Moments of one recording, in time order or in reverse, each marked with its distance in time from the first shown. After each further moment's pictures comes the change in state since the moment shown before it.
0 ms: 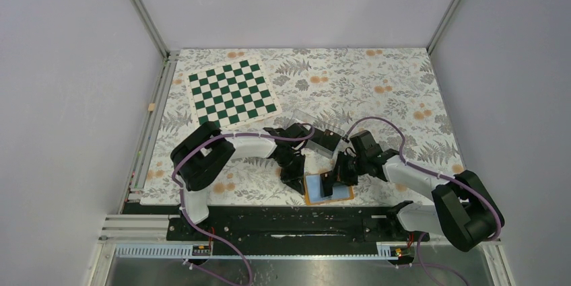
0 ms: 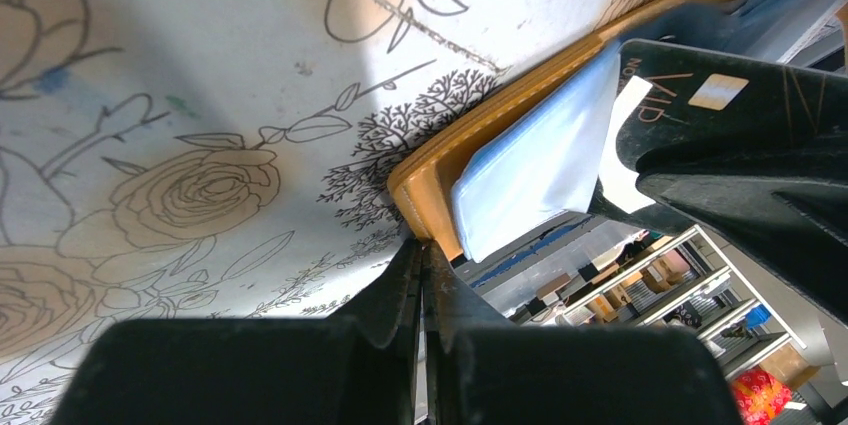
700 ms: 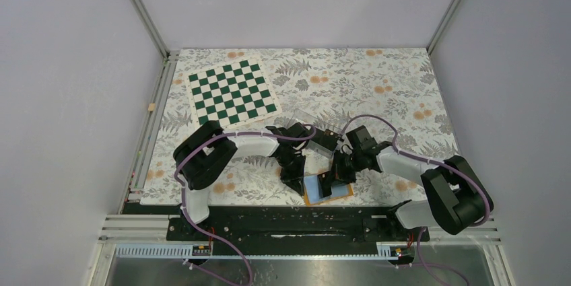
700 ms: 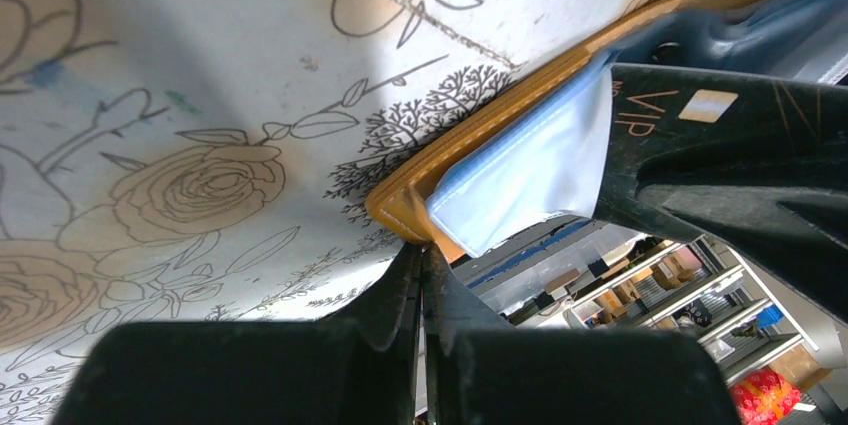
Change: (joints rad) left arm -0.001 0.020 0.035 -0.062 -0.001 0.025; right arm -0.011 0.123 0.080 -0.067 -0.078 -0.077
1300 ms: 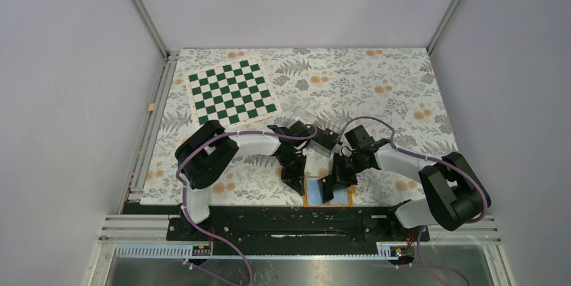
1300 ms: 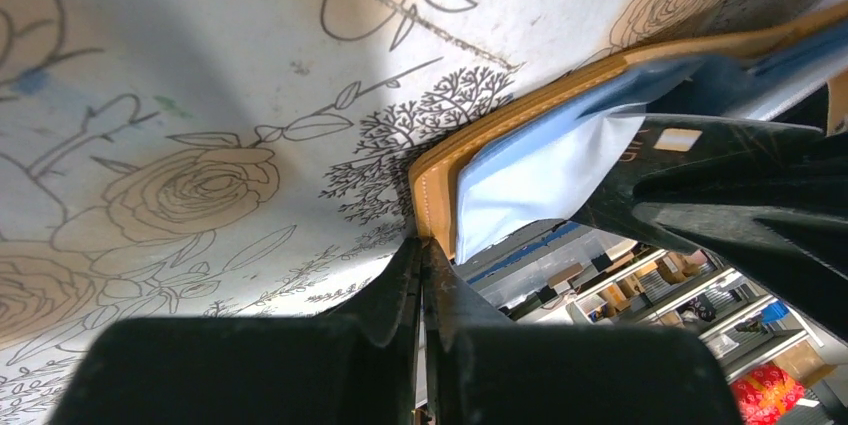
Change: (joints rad) left arm -0.002 0.018 0.030 -0.035 -0.003 0.011; right arm 0.001 0.020 0.040 -0.126 -0.027 -0.063
